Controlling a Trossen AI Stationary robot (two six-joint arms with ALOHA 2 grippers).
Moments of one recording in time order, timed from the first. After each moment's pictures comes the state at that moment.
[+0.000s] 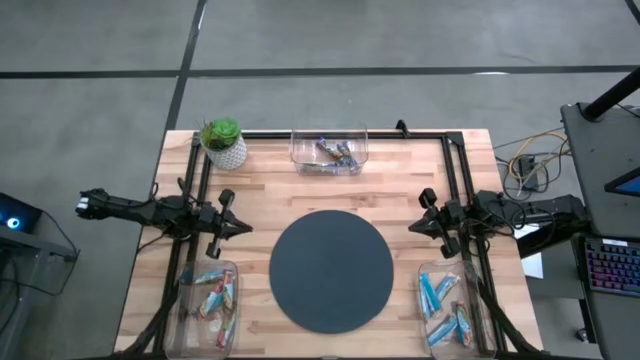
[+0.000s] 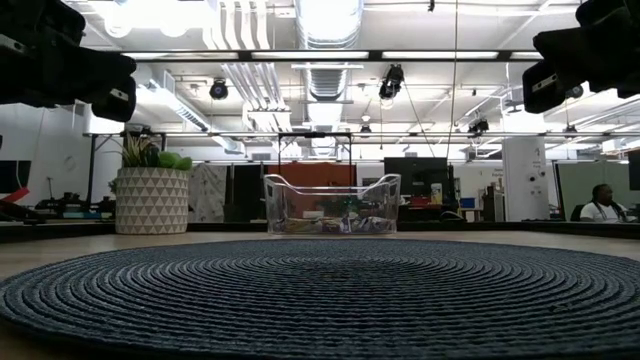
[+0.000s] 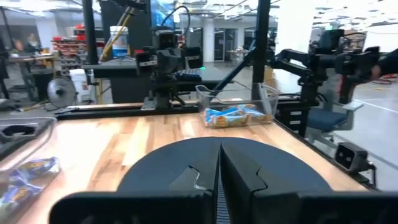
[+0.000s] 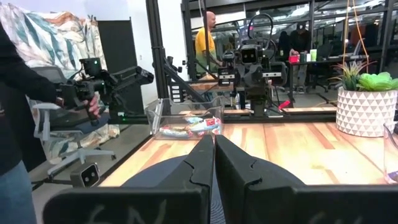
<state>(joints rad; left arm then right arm) -0.18 0.13 0.01 0.12 -0.02 0.00 0.08 0.11 0.01 0.21 -0.18 0.15</state>
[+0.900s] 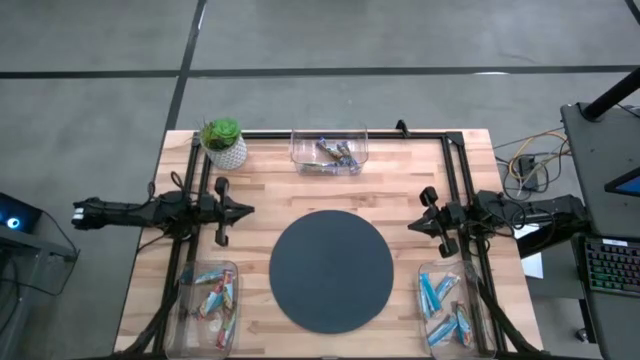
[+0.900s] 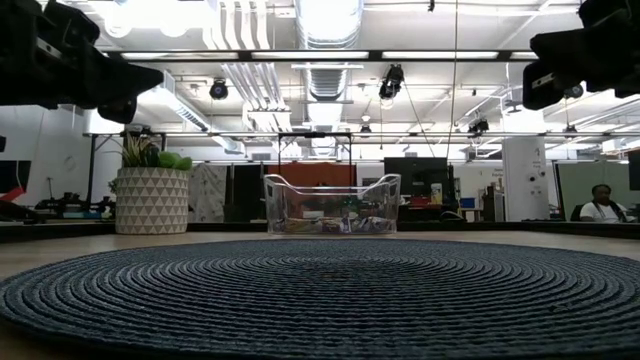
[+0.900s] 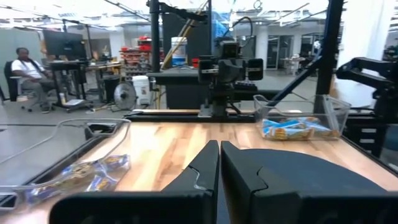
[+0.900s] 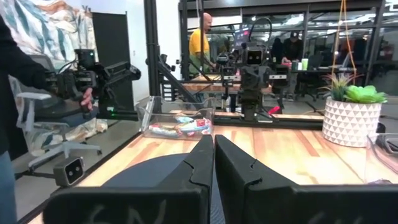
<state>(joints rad) -0.05 0.13 0.01 0.16 -0.13 0.02 0.08 0.11 0.01 0.21 -0.16 0.07</state>
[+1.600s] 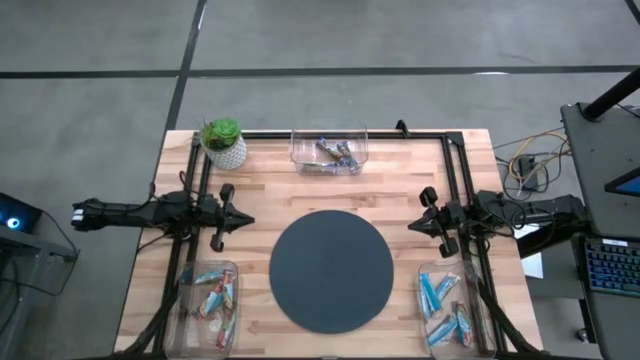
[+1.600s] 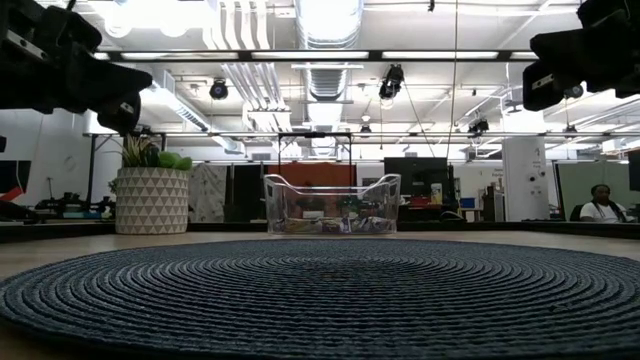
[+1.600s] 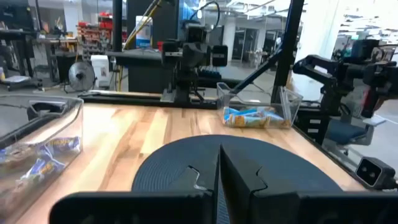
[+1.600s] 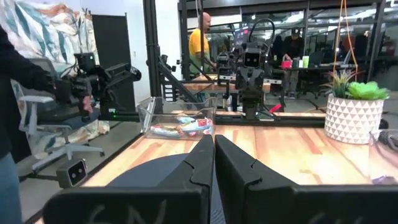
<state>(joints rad) -0.03 0.13 0.01 0.11 0.04 -0.09 0.08 0.11 0.01 0.21 -0.16 0.08</state>
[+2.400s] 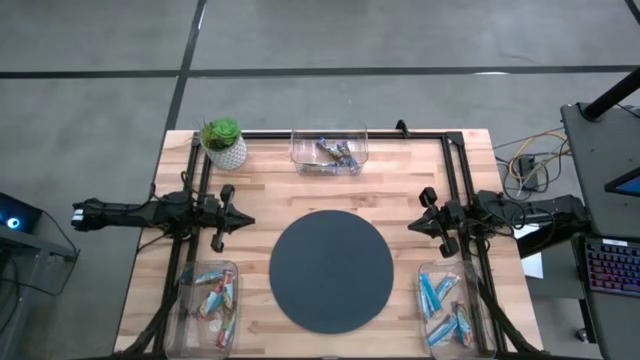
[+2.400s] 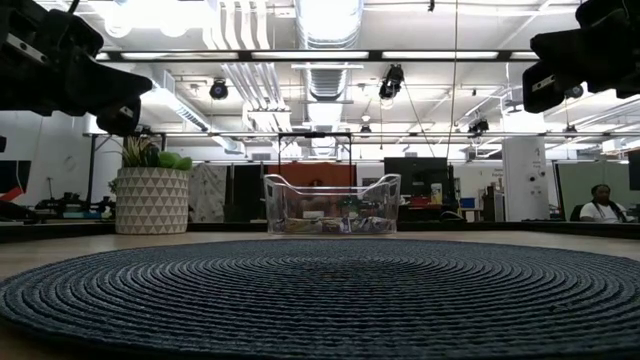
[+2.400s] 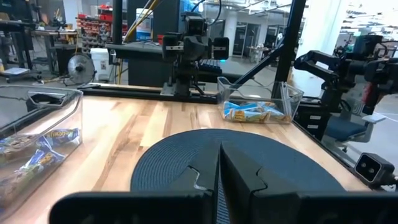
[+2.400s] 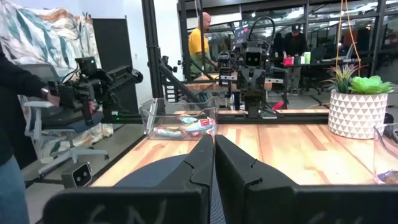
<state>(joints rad) -0.03 0.13 0.01 0.08 0.04 -0.10 0.08 0.11 0.01 0.21 -0.16 0.13</state>
